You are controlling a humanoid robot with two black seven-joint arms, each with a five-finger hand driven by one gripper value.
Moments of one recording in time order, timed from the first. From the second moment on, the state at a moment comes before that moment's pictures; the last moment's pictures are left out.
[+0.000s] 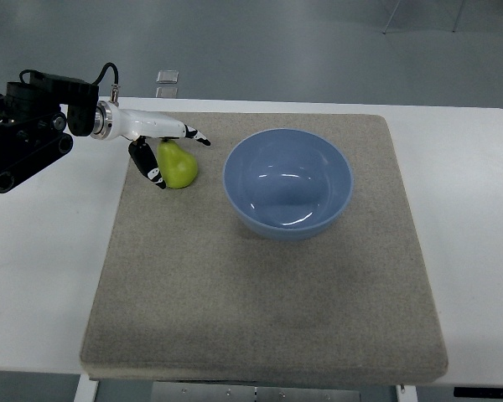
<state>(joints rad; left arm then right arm) -1.15 0.49 -0.23 -0.86 1.62 -0.40 -0.33 0.07 0.00 -0.09 0.17 -0.03 -0.09 0.01</state>
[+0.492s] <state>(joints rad) -1.13 0.49 -0.23 -0.86 1.62 -0.40 -0.33 0.07 0.00 -0.09 0.17 -0.03 -0.09 0.01</state>
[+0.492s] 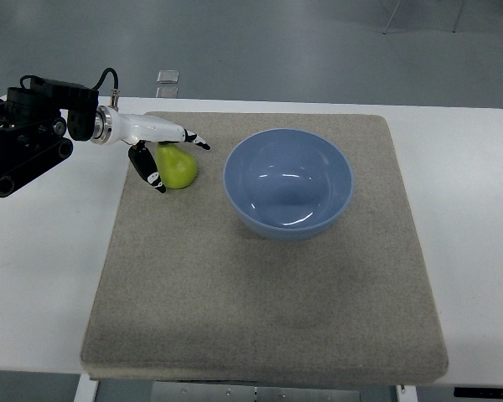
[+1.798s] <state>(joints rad) -1.22 0.50 -0.25 -0.92 1.58 -0.40 -0.34 0.07 0.00 -0.09 0.17 -0.03 -0.09 0.01</state>
